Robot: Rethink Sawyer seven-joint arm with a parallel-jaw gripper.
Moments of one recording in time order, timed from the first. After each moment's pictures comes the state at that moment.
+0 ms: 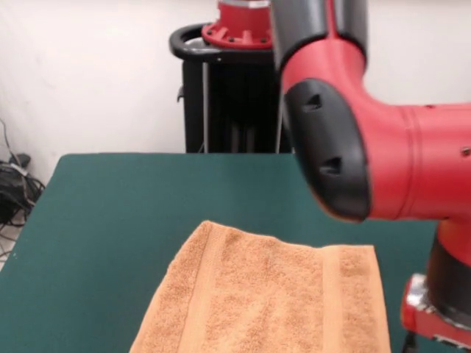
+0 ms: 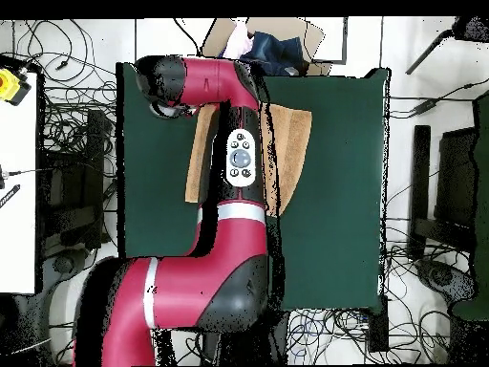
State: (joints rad) arm 0.00 -0.02 0.00 0.49 0.07 1.10 2.18
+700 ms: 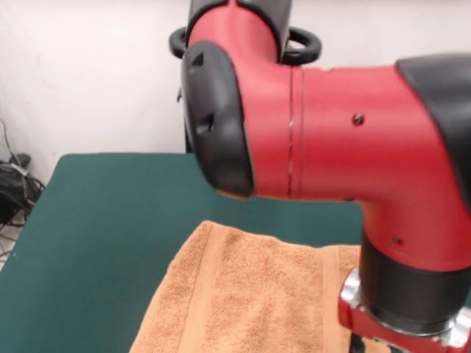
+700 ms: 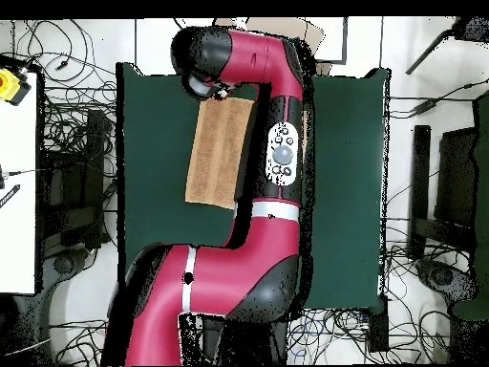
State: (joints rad) arm -0.08 0.04 0.00 0.26 0.08 1.28 2.18
